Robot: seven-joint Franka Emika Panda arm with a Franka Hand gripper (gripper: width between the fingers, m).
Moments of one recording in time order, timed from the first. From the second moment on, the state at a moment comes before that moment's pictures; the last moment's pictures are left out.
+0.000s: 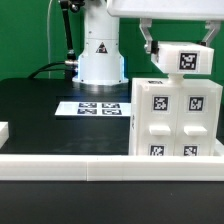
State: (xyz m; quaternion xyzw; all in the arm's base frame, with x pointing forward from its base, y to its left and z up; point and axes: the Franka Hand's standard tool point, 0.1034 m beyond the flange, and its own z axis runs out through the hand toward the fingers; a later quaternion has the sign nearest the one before) arm 0.622 0.070 0.174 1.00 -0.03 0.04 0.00
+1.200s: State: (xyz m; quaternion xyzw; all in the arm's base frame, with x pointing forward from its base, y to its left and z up) arm 0.604 0.076 0.174 0.99 -0.06 0.08 -0.01
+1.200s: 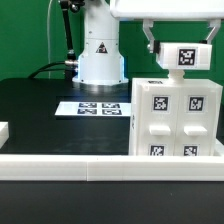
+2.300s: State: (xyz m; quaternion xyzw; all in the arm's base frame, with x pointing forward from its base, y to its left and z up) arm 0.593 0.072 0.162 1.00 -0.06 0.07 -0.01
